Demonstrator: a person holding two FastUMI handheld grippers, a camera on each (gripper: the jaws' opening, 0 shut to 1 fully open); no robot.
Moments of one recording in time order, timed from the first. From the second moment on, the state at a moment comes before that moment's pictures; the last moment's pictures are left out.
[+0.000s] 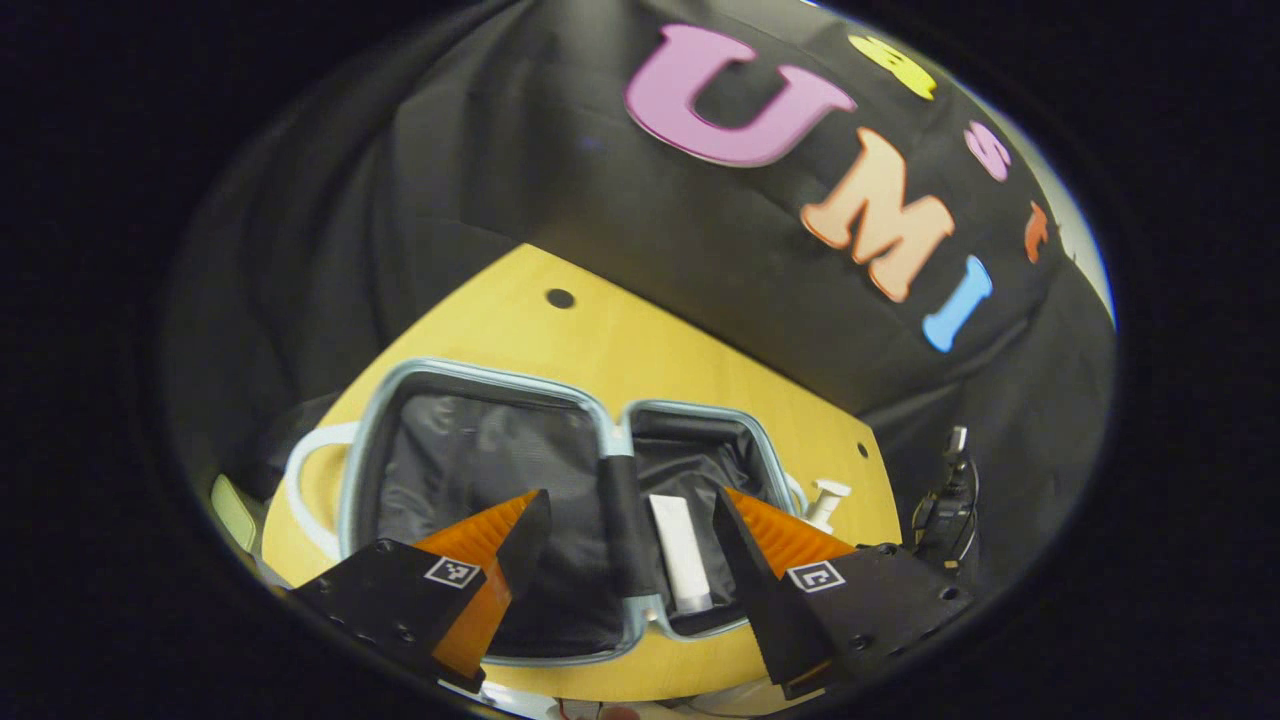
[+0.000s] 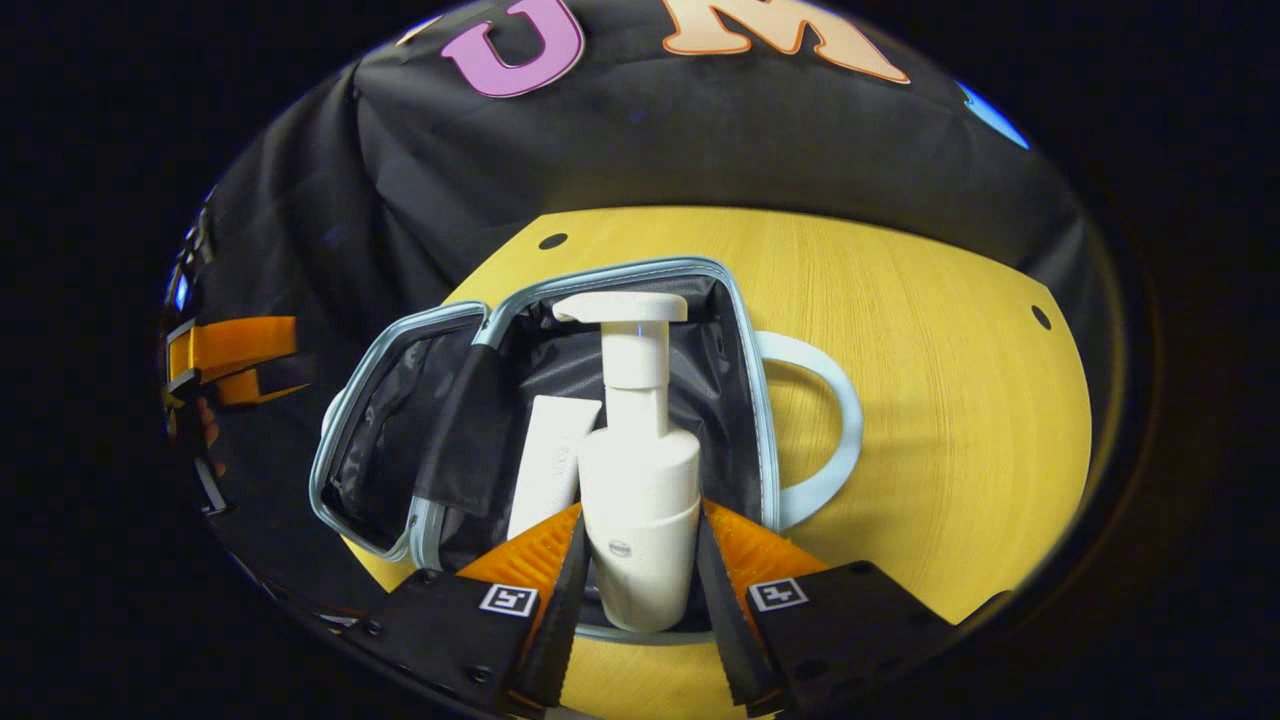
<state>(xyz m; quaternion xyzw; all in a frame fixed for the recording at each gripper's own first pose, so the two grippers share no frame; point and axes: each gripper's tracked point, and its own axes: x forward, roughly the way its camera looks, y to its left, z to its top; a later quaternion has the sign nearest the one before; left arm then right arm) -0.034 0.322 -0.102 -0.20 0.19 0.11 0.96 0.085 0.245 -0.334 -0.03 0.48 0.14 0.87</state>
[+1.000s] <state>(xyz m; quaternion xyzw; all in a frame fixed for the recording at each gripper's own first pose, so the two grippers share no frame) -0.093 0.510 -0.212 -0.39 0.14 0.27 0.87 0.116 0.181 -0.199 0.00 0.28 0.08 0.96</state>
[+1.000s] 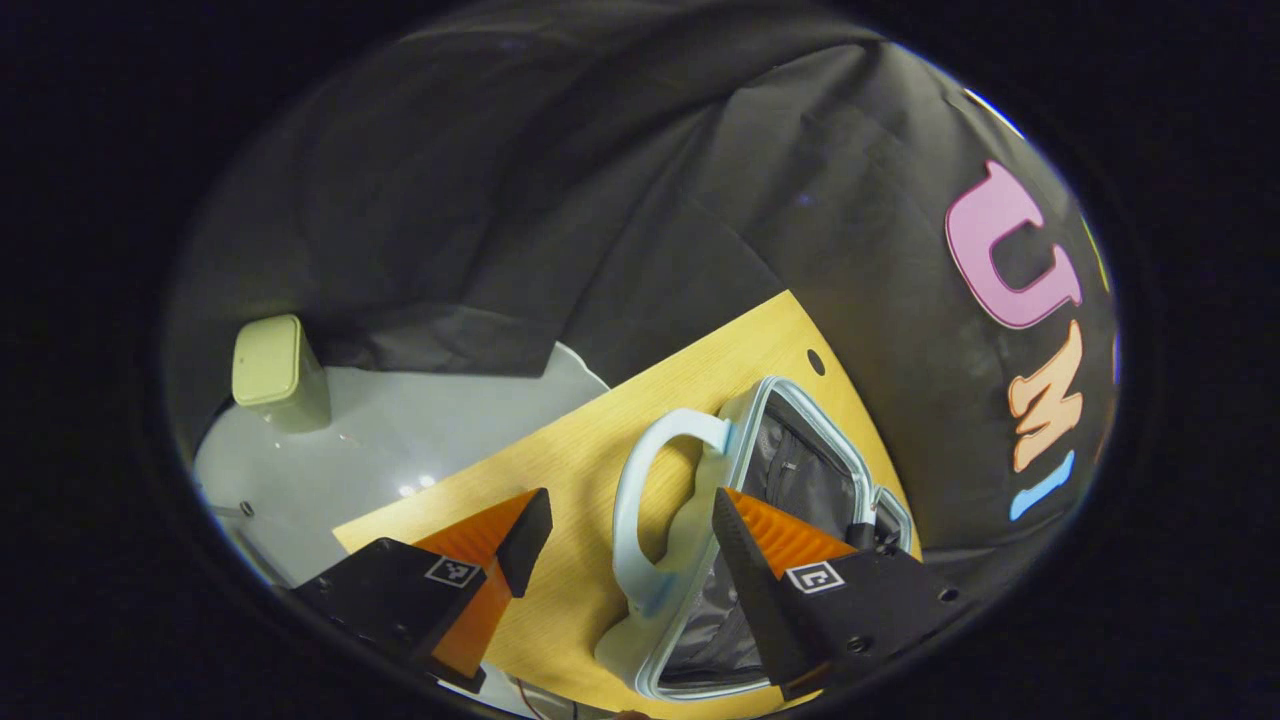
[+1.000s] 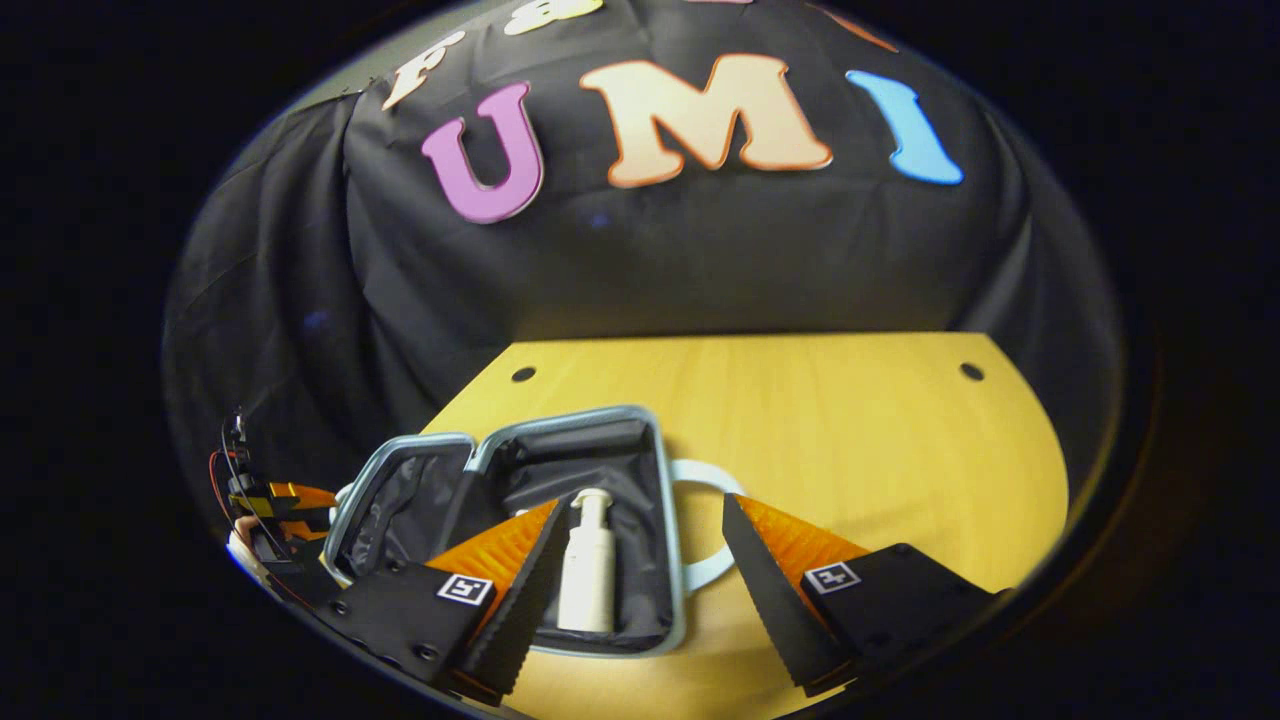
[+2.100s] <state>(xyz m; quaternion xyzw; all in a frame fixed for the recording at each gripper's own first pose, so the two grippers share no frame) -0.090 0.465 -0.145 -0.38 0.11 0.23 0.89 0.062 0.089 -0.172 -0.02 0.23 -0.02 0.97</state>
